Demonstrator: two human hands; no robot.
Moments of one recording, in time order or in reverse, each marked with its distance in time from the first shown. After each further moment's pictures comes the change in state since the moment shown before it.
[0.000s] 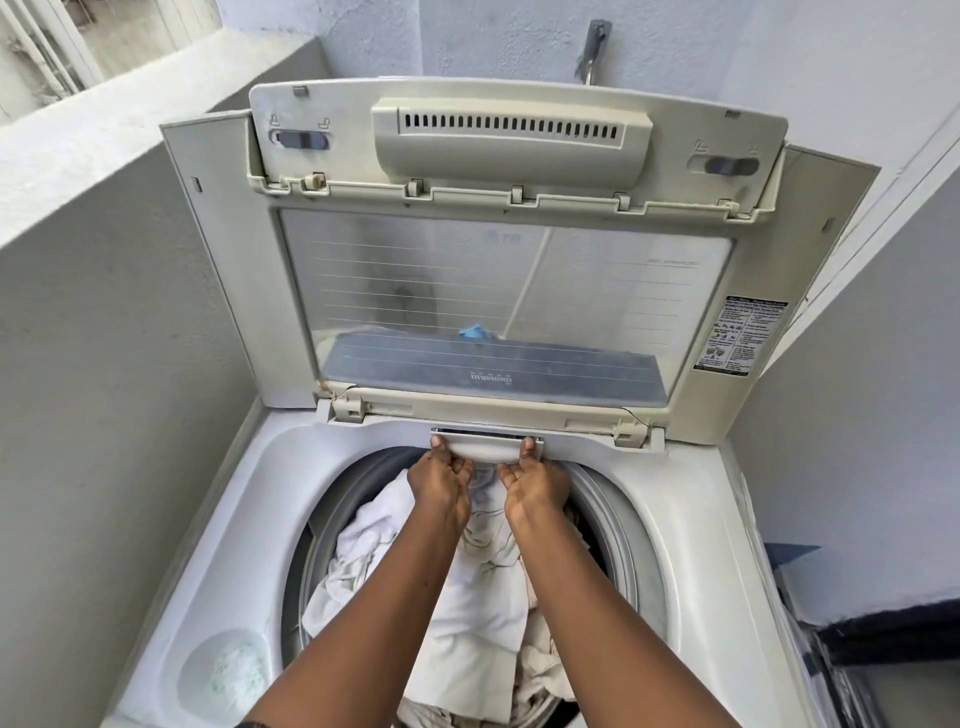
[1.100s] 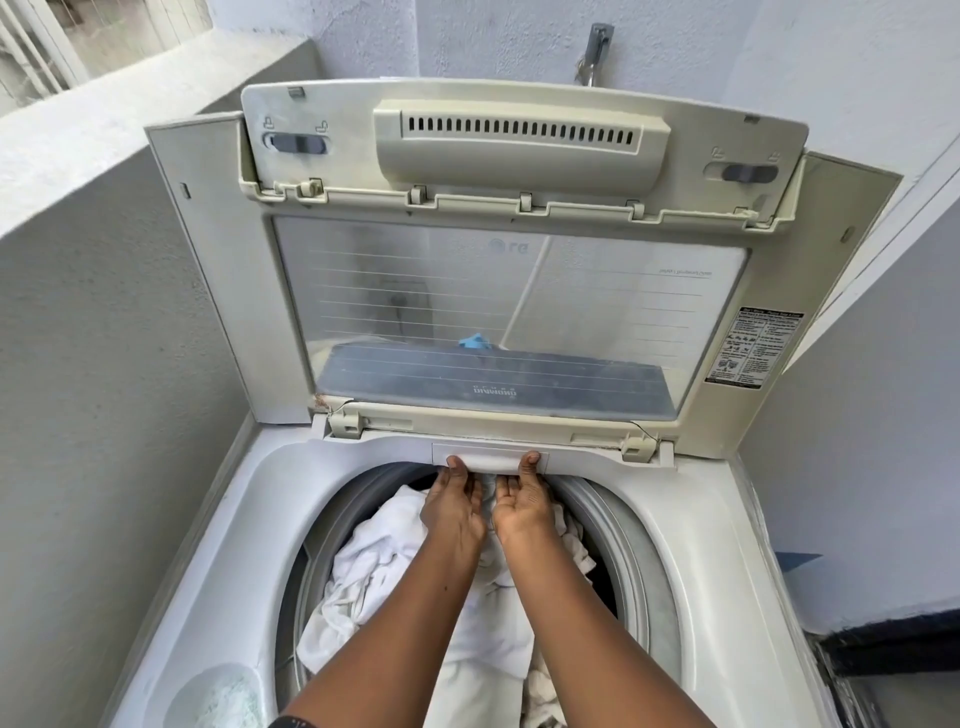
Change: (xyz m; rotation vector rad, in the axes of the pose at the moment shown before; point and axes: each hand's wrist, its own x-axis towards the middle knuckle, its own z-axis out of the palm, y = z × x) left_hand 0.012 -0.022 -0.004 -0.189 0.028 -0.123; right_hand 0.018 0.020 0.005 0.336 -0.005 0.145
